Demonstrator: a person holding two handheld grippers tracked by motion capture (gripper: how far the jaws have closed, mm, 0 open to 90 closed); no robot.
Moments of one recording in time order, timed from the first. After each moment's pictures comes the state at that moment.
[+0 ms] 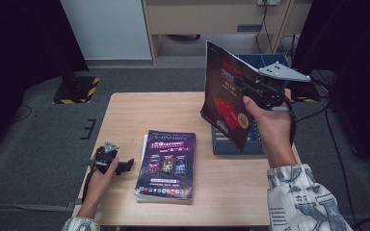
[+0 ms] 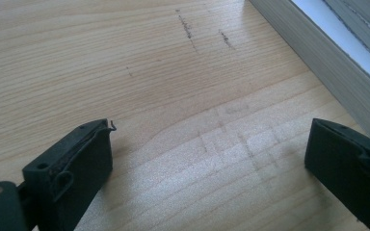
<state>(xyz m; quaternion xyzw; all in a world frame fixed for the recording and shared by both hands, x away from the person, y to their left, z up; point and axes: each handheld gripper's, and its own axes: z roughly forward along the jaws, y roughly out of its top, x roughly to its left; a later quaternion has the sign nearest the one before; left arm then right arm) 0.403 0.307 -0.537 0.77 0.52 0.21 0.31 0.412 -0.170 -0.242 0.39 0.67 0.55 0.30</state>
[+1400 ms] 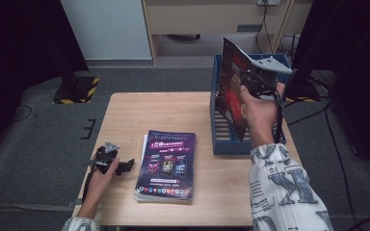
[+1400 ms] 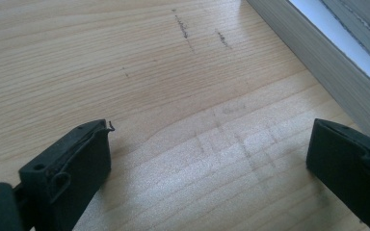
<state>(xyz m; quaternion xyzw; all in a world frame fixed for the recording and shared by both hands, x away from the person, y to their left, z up) 0.403 0.306 -0.537 0.77 0.51 0.21 0.31 0.469 -0.165 -0.268 0.47 0.63 0.48 0.38</state>
